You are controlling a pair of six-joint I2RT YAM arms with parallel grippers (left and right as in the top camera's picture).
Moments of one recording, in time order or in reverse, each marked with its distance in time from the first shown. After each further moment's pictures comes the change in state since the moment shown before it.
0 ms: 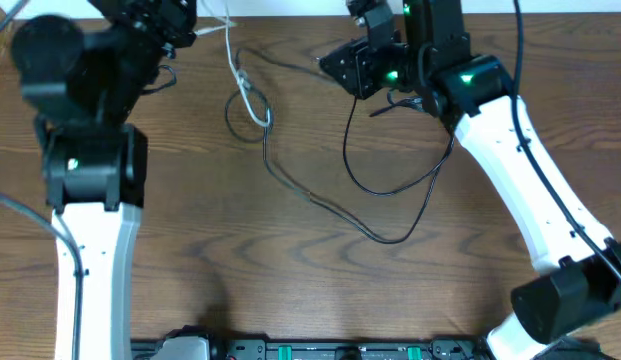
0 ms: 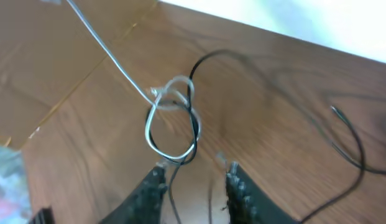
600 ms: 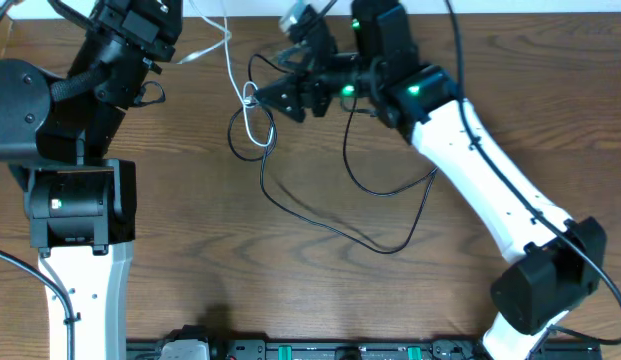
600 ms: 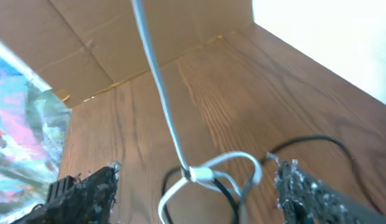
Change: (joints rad) left arm 0.000 -0.089 0.000 0.052 0.040 -0.235; right arm 0.140 0.078 0.000 0.239 -0.195 -0.137
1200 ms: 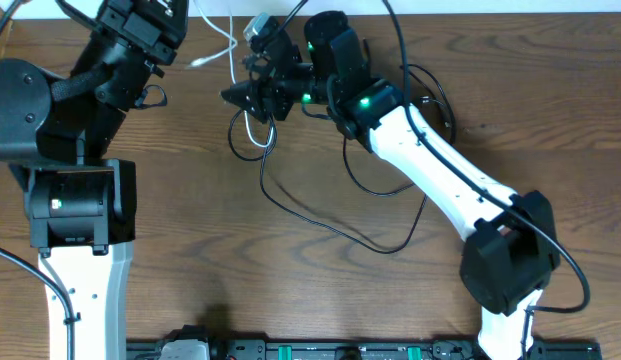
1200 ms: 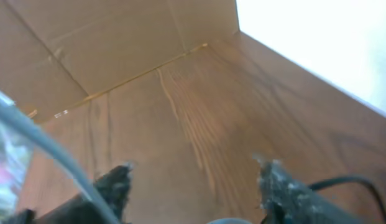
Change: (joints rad) left arm 0.000 0.000 0.000 -0.005 0.050 -0.047; right arm 0.083 0.141 0.000 0.237 0.141 0.093
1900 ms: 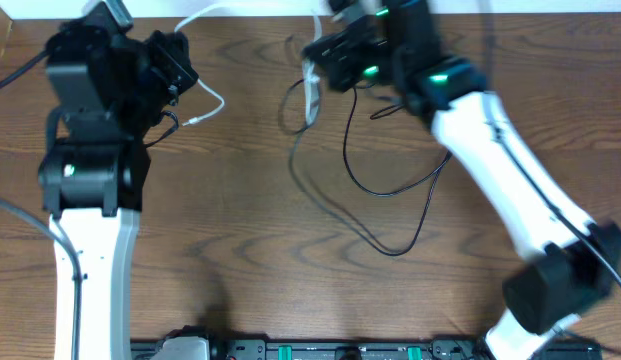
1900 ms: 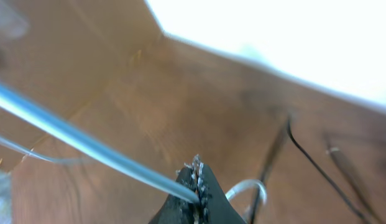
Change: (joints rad) left arm -0.003 0.104 0.008 -0.682 -0.397 0.425; right arm -0.207 -0.204 -0.005 -0.305 0.086 0.083
